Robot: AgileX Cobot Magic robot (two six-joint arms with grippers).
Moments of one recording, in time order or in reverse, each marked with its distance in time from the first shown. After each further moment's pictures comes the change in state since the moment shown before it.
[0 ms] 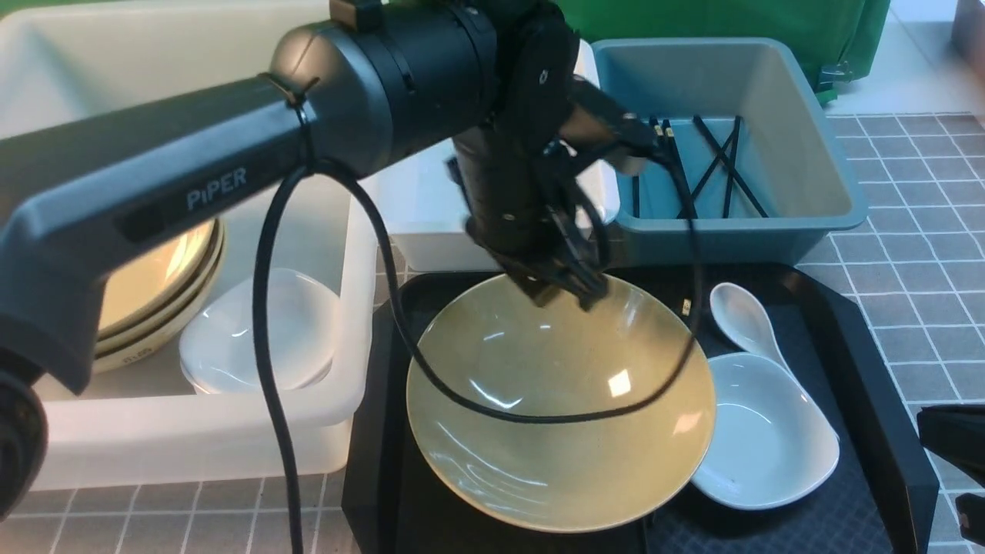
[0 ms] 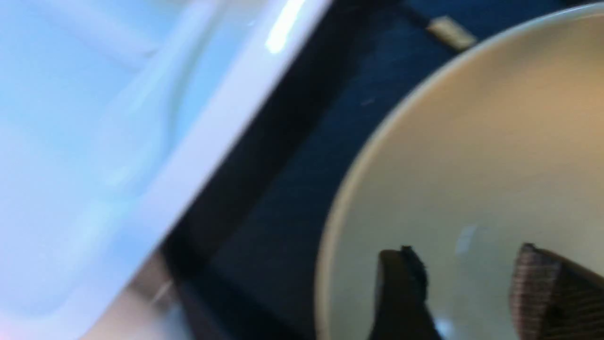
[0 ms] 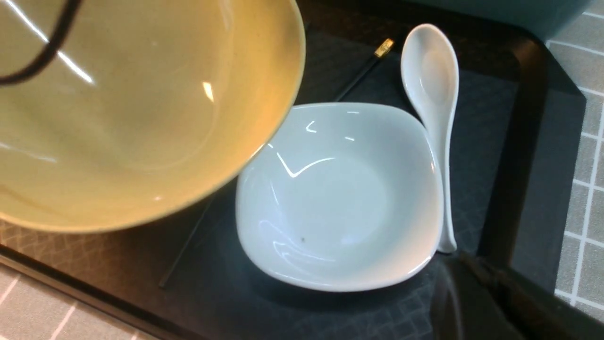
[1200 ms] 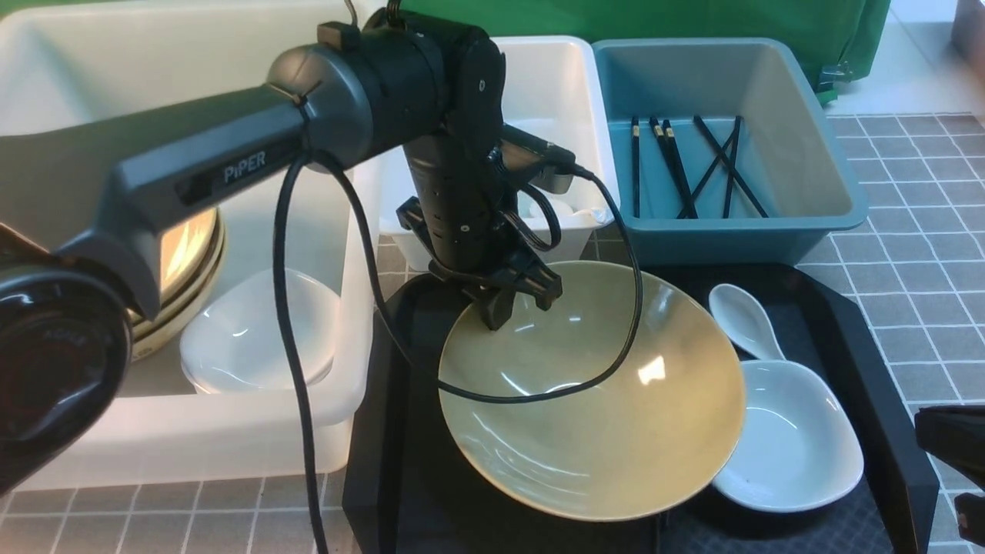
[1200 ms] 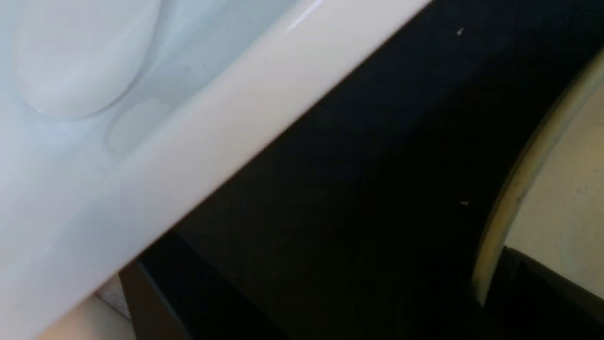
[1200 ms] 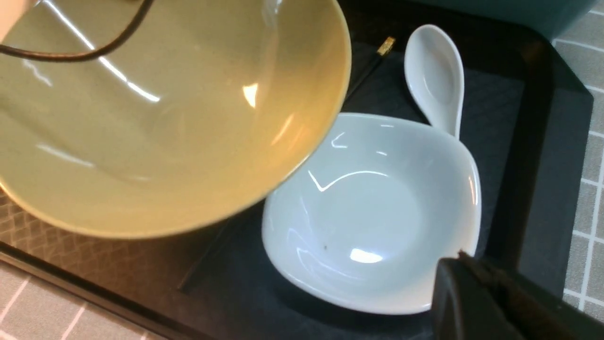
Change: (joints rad) right arm 0.000 0.000 0.000 0.015 0.003 0.000; left arm 0.142 0.117 -0.012 -0.221 0.045 0.050
